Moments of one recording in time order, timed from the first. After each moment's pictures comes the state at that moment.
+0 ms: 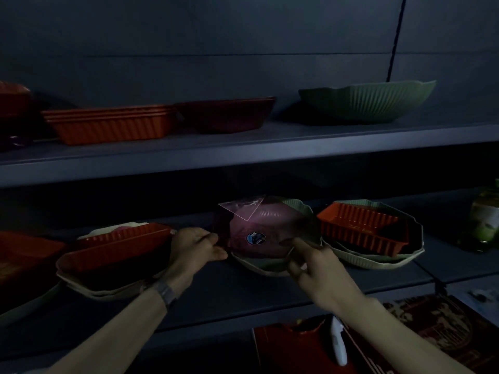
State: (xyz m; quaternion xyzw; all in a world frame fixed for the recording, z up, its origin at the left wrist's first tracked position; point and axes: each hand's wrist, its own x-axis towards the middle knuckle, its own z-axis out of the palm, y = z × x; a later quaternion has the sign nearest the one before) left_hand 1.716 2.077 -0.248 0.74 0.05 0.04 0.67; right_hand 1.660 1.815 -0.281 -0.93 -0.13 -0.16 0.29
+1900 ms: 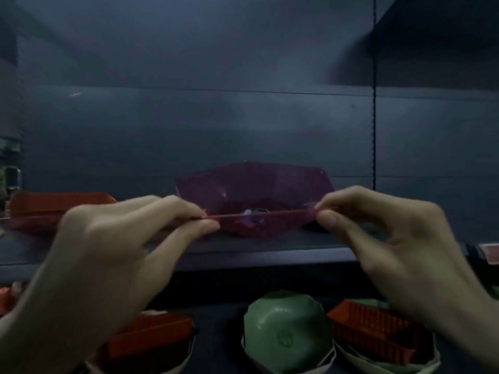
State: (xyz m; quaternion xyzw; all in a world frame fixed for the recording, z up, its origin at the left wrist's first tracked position) left_hand 1.551 2.154 -0.012 0.77 -0.25 0.50 0.30; right_hand 1.477 1.851 -0.003 -0.76 -0.29 -0.51 0.29
